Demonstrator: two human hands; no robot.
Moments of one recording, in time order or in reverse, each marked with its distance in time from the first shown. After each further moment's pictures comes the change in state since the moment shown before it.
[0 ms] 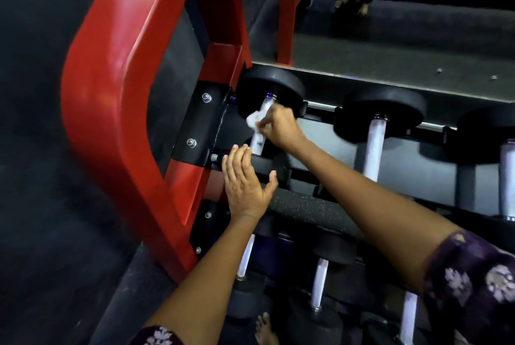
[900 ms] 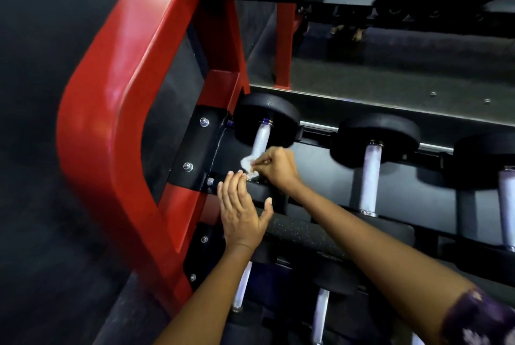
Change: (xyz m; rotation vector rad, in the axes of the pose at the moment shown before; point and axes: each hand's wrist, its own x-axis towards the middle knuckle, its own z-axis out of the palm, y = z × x) left_hand 0.001 0.001 0.003 0.043 0.032 0.015; right_hand -0.023 -0.001 0.010 0.300 0.049 0.098
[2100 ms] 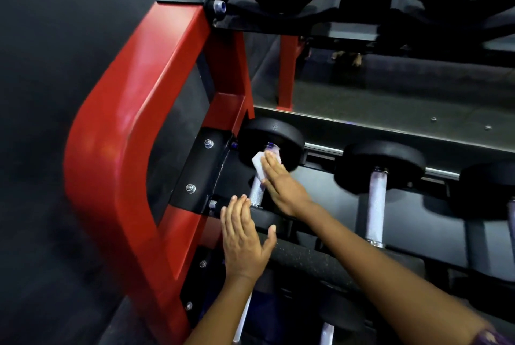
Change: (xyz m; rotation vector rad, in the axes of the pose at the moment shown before) left_hand -0.001 -0.001 -0.004 -0.031 -0.029 -0.006; right_hand 0.013 0.026 -0.003 -0.304 -0.205 -0.296
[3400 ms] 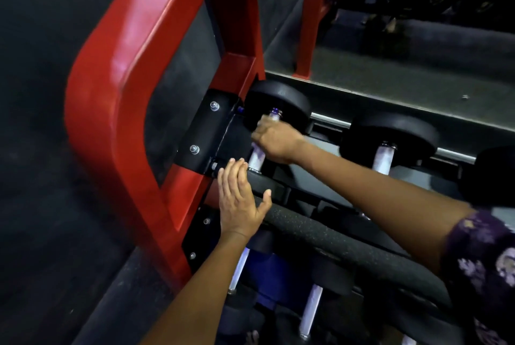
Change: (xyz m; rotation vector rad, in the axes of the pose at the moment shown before) left_hand -0.001 0.003 0.002 0.068 -0.023 -0.025; right_hand 0.040 -0.007 -0.030 -0.581 -0.168 -0.556
